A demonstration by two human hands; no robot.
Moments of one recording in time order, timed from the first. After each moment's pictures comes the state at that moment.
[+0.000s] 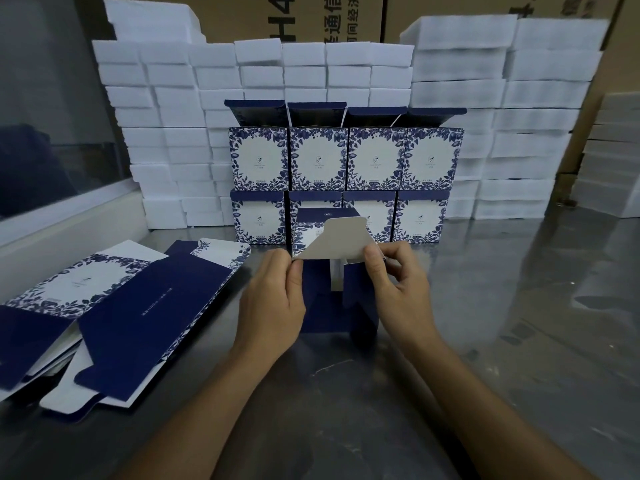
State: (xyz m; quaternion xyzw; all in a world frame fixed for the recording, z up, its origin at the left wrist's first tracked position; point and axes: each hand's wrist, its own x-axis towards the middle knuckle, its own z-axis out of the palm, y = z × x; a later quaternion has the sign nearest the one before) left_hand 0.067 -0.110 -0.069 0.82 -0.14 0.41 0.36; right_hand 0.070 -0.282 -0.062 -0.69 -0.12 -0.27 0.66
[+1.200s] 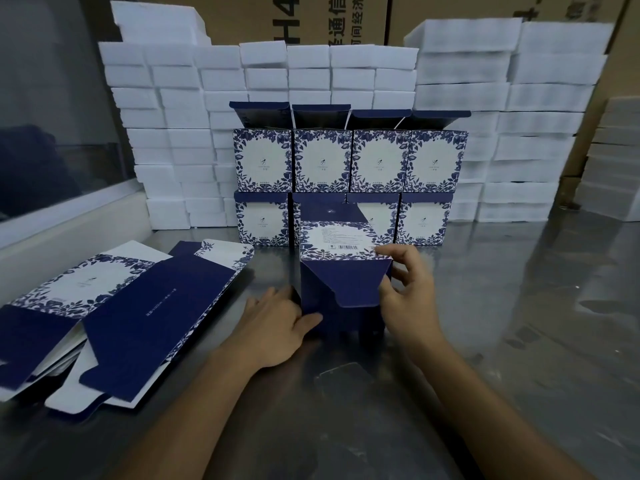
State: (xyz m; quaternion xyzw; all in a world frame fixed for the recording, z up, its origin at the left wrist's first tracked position) left_hand 0.080 -0.086 -0.082 0.98 -0.14 0.09 0.11; right_hand 0.075 -0.288 -0.069 -0.71 -0.11 -0.26 0.65
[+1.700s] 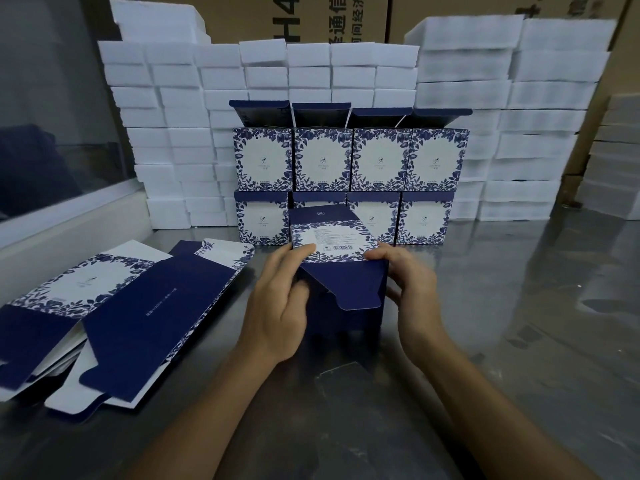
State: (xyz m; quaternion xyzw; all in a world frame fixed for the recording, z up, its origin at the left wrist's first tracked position) left_hand 0.065 -0.104 -0.068 0.82 -0.18 0.32 0.43; right_hand 0.066 -0.280 -0.049 -0.61 -0.08 -0.20 0.76
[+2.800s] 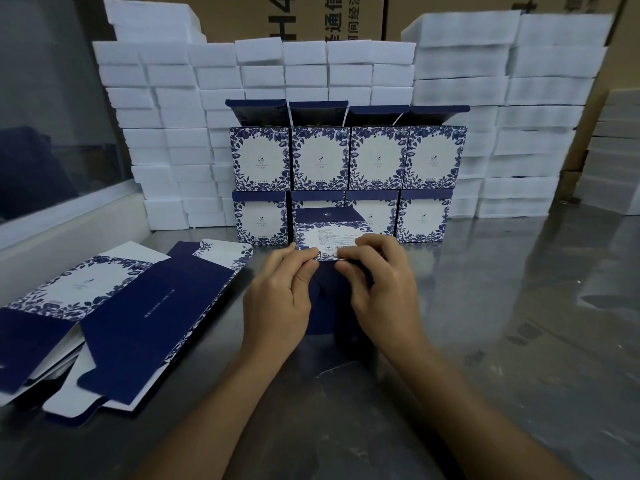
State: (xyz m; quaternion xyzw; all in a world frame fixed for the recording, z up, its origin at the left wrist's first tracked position) left_hand 0.064 -0.115 -0.062 0.81 -0.14 0.43 0.37; right_hand 0.076 -0.264 -0.064 -0.77 -0.20 -0.48 0.37
